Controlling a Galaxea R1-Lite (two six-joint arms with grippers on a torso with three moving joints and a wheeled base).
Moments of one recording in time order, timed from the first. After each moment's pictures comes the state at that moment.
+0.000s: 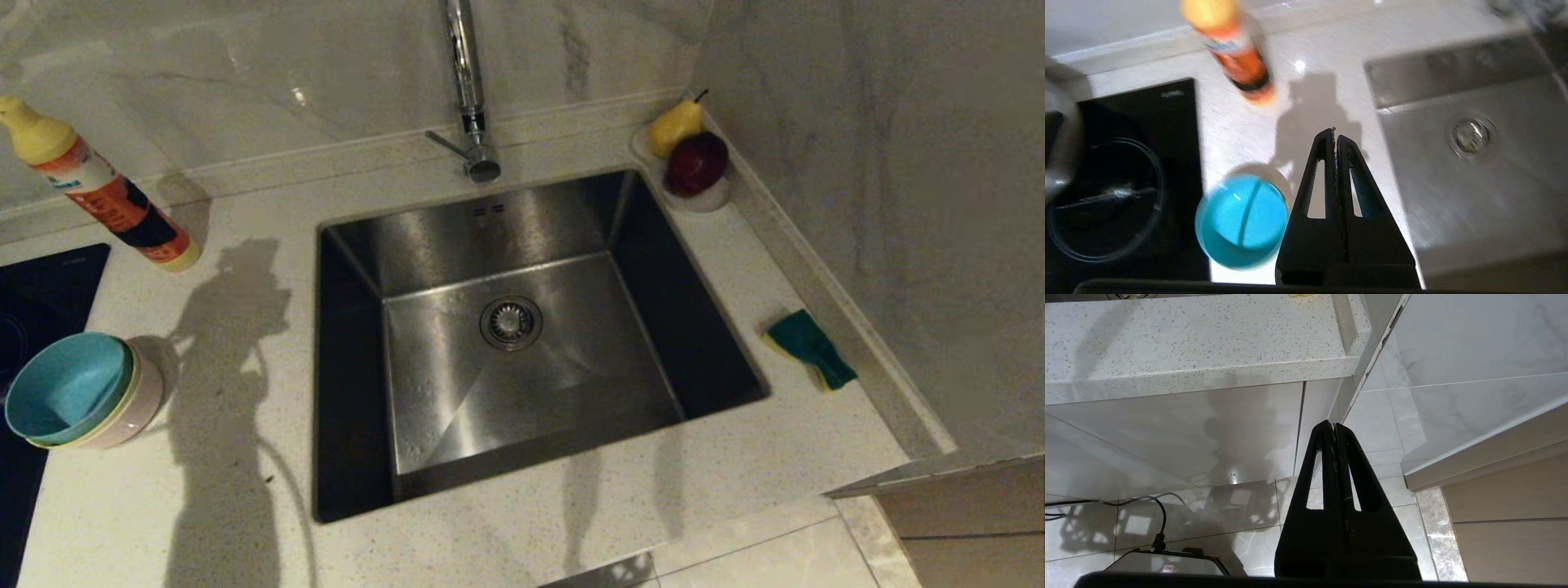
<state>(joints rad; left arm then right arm) 0.34 1.01 -1.07 0.11 -0.26 0.10 0.00 0.00 0.00 0.00 0.04 -0.07</state>
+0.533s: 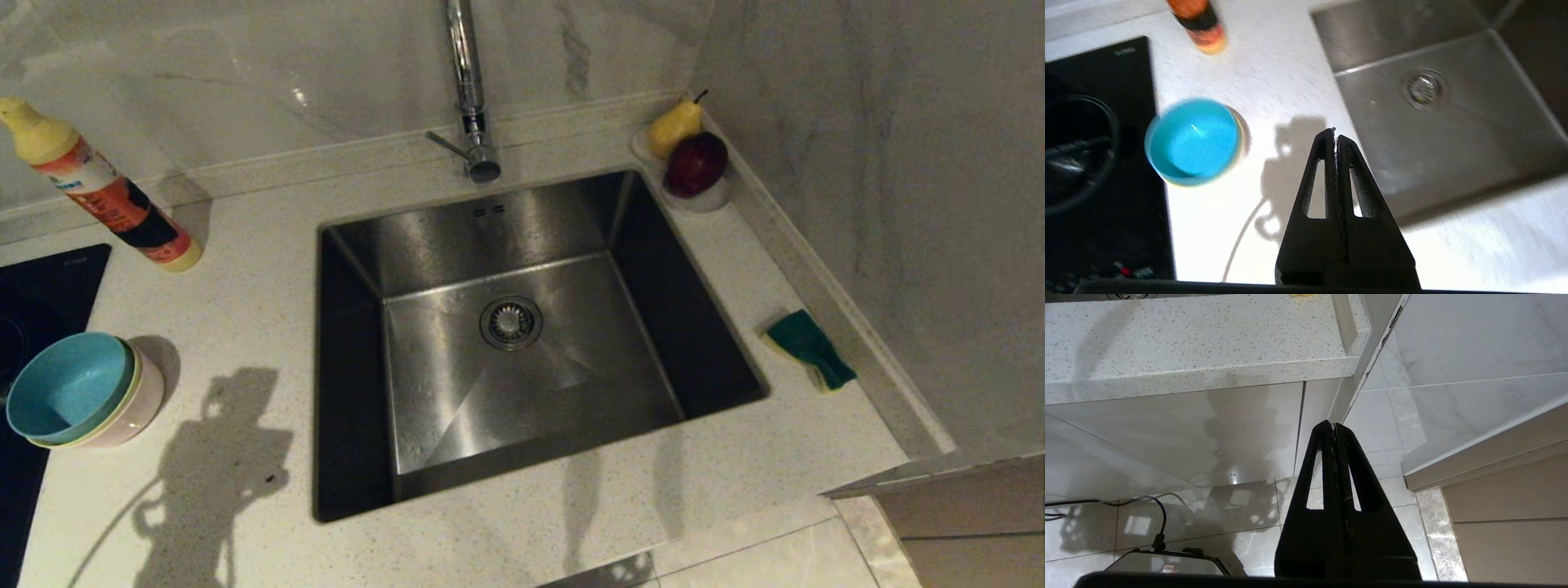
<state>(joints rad) 0.15 0.53 -0.58 0.03 -0.20 0.10 0.00 0.00 0.00 0.00 0.04 -0.07</state>
